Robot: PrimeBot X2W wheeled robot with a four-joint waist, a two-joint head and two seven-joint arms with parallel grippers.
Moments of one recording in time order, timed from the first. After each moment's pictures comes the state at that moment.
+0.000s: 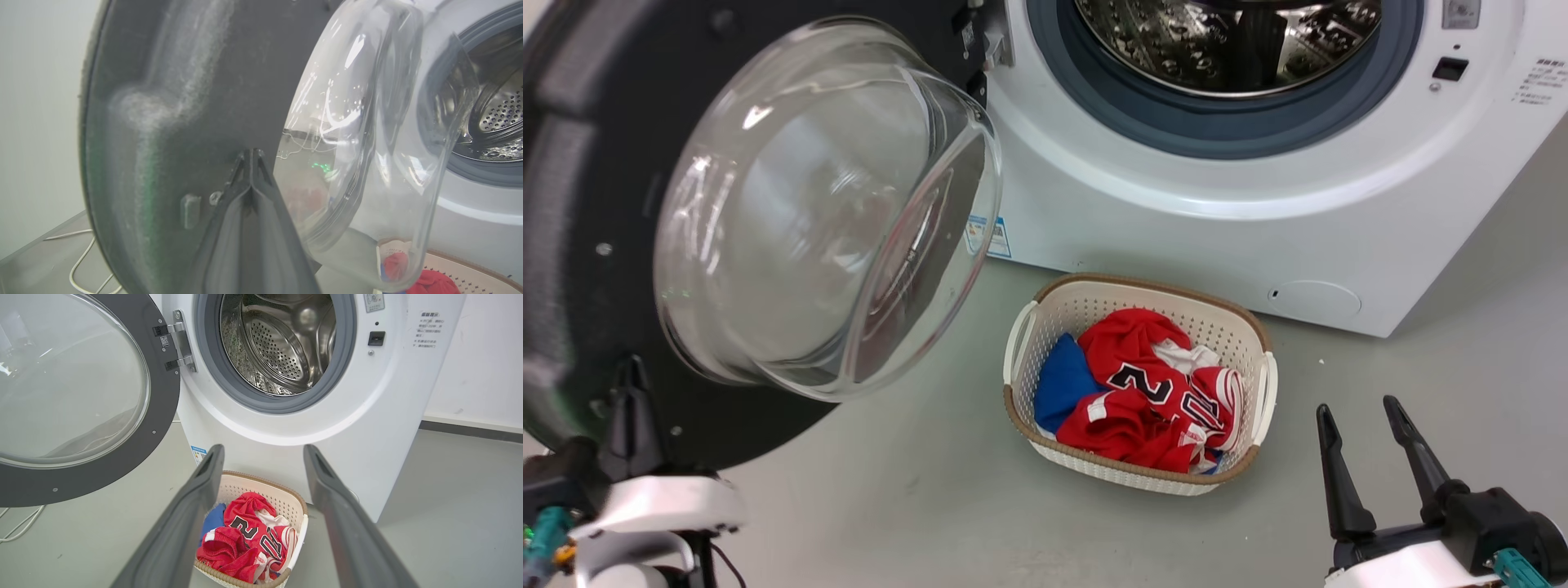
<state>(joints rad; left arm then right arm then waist) -0.10 0.11 0.28 0.14 -0.15 0.00 -0.27 0.08 -0.05 0.02 0.04 0.06 0.13 -0.26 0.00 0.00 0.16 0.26</state>
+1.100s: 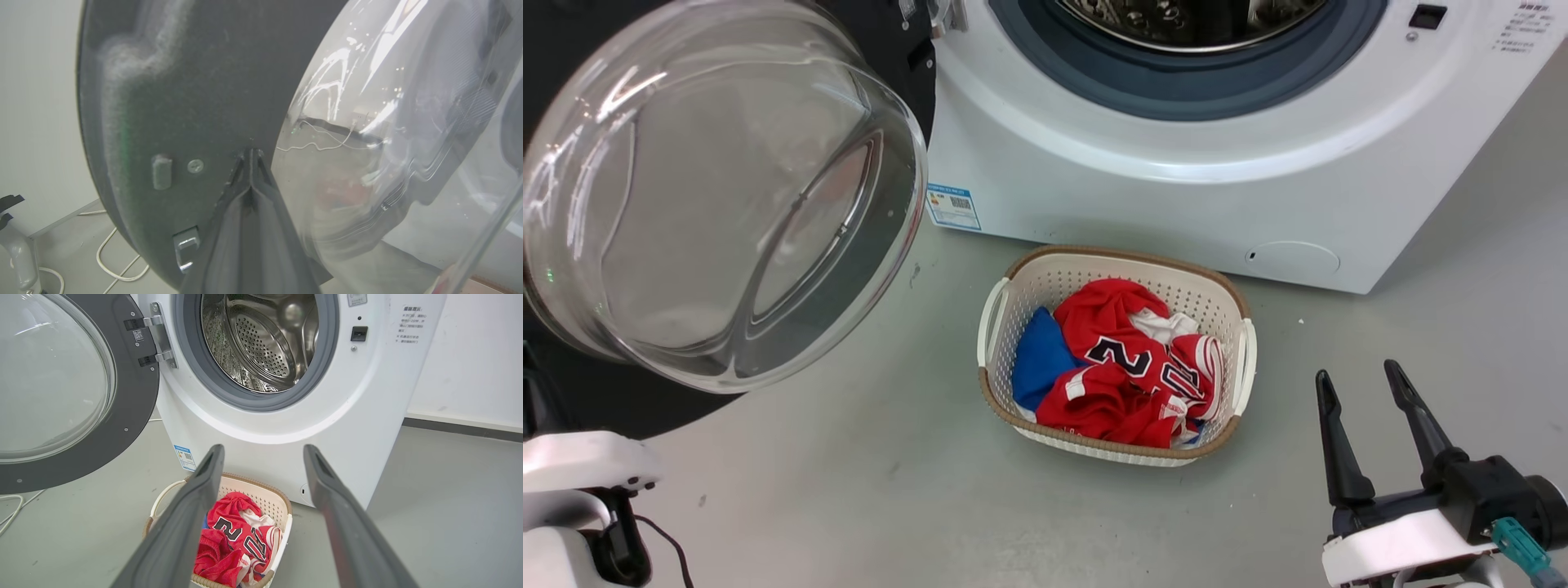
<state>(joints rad) -0.31 0.13 0.54 0.37 -0.08 -0.06 -0.27 0.01 -0.05 0.02 0.04 0.03 0.13 -0.26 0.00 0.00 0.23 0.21</state>
